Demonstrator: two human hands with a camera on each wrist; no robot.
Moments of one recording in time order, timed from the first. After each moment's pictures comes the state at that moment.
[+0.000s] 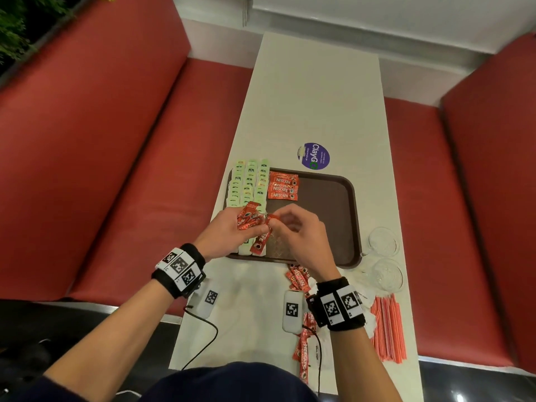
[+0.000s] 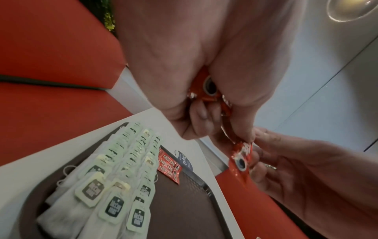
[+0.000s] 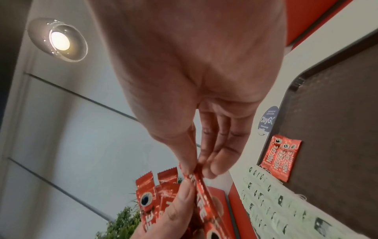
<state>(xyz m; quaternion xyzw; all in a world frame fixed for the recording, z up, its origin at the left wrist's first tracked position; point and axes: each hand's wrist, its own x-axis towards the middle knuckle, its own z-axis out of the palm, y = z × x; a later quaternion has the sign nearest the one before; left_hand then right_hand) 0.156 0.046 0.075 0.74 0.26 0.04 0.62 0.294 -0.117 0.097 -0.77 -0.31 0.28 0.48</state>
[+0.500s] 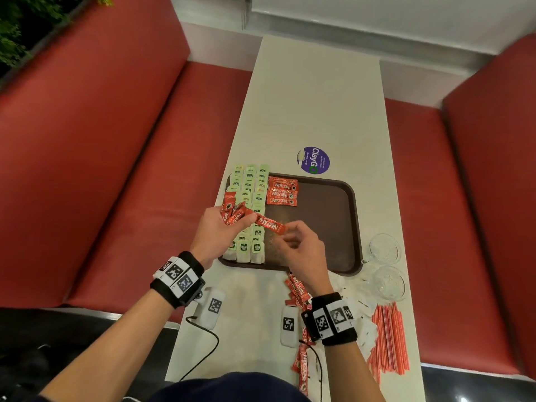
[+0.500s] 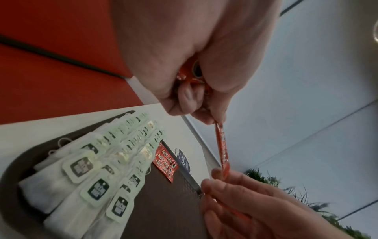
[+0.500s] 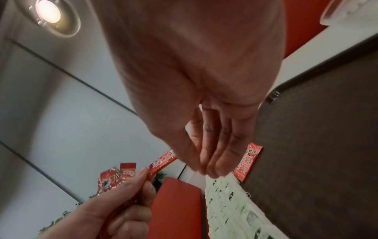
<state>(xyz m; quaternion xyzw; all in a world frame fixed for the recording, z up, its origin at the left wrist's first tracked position) 0.162 0.053 0.064 0.64 0.36 0.18 0.66 0.295 -0.123 0.062 -0.81 -0.22 0.31 0.46</state>
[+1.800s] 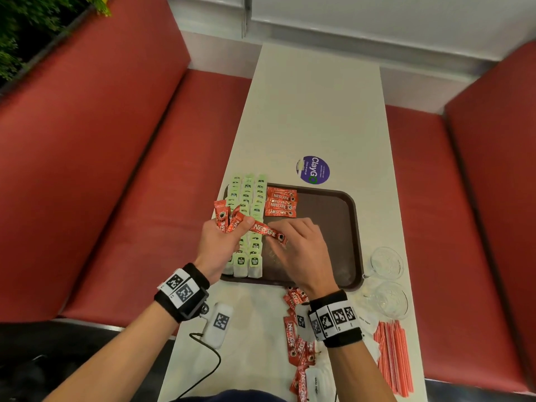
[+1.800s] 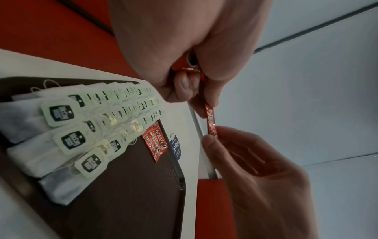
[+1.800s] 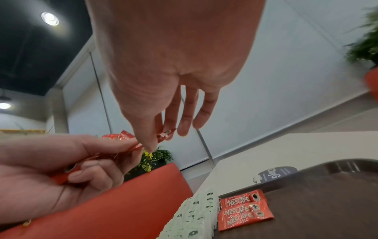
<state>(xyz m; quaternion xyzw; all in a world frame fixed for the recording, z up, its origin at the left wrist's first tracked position) 0.189 0.047 0.047 0.52 0.41 0.24 0.71 0.331 -0.105 0.052 -0.79 -0.54 -0.02 0.30</state>
